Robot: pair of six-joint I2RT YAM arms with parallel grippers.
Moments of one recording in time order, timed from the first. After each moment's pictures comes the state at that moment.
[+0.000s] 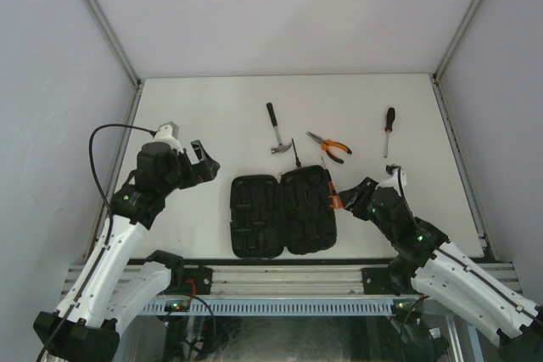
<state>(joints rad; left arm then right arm) -0.27 0.78 0.80 -0.60 0.01 -0.50 0.71 0.52 0.35 -0.38 0.30 0.97</state>
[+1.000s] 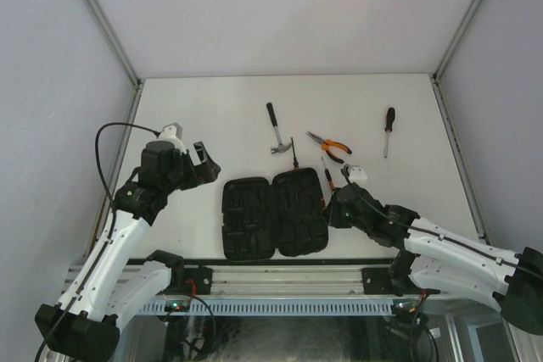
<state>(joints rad) -0.27 0.82 0.80 -0.62 0.01 -0.49 0.91 0.87 0.49 -0.44 0.23 0.82</state>
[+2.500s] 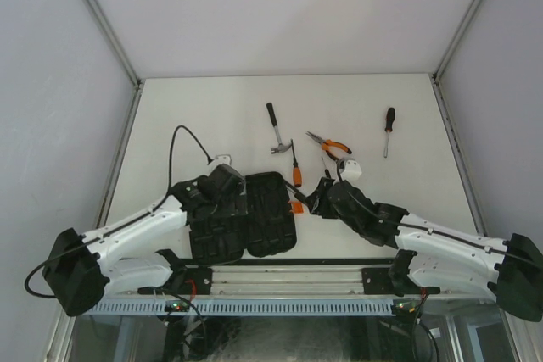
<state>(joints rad) -0.75 1.09 0.70 -0.66 -0.29 -0.74 0.98 0.97 0.52 -0.20 0.36 0.88</state>
